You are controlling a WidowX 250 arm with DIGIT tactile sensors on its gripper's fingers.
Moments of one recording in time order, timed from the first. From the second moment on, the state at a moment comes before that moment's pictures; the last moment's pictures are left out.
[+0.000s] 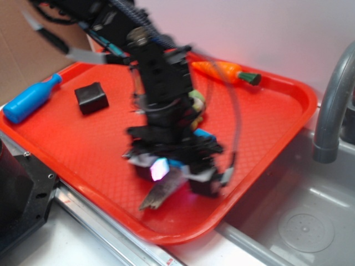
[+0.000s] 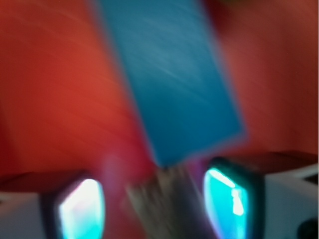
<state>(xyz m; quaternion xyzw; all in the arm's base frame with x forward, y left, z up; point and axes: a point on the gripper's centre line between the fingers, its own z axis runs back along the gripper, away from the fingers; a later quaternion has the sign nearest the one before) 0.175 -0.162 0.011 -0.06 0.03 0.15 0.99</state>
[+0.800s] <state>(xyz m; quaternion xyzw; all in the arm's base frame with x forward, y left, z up) 0.148 -0.092 0.124 -0.02 -0.12 0.08 0.99</state>
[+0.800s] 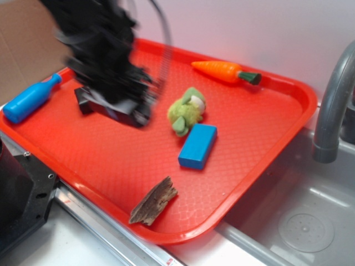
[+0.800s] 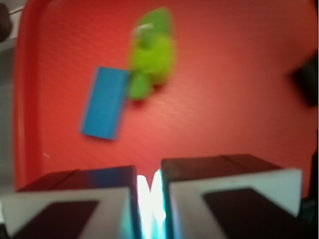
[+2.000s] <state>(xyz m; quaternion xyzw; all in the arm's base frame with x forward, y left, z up) 0.143 -0.156 0.056 -0.09 0.00 0.00 1.00</state>
